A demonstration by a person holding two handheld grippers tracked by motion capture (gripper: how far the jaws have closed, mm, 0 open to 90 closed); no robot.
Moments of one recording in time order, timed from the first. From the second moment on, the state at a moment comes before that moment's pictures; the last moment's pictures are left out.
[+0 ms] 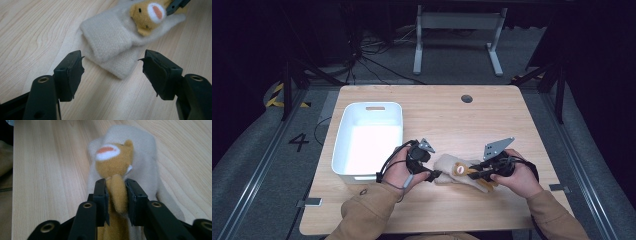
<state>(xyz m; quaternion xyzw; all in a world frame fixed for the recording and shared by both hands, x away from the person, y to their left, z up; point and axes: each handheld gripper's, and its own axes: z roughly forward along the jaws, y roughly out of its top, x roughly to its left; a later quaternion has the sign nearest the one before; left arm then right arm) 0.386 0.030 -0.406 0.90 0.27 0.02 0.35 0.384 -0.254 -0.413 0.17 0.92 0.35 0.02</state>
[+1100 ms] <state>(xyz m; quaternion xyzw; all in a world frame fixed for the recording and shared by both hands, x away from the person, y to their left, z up) 0.391 0.013 -0.417 0.92 0.24 0.02 0.30 0.365 -0.293 -0.410 0.26 0.93 0.28 0.02</state>
